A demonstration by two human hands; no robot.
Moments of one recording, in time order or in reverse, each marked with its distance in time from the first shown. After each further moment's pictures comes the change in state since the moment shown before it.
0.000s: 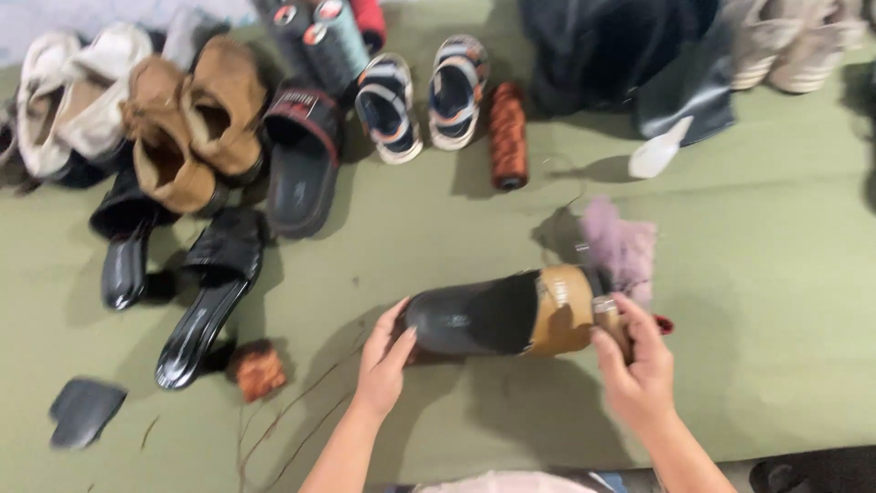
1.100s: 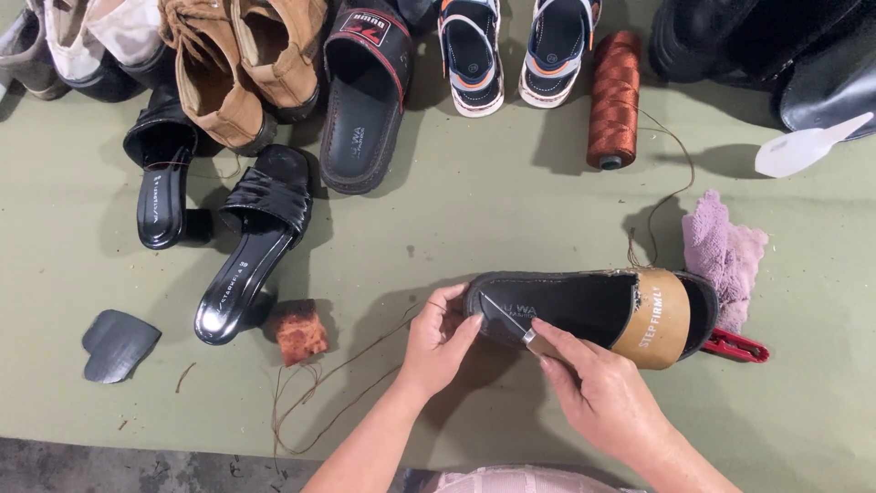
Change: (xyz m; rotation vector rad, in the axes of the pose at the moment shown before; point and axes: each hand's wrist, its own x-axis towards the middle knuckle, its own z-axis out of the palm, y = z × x) left_hand 0.011 -0.007 -0.011 -0.011 -0.009 0.070; right_hand -0.002 -0.098 0.076 -0.296 -0.687 -0.187
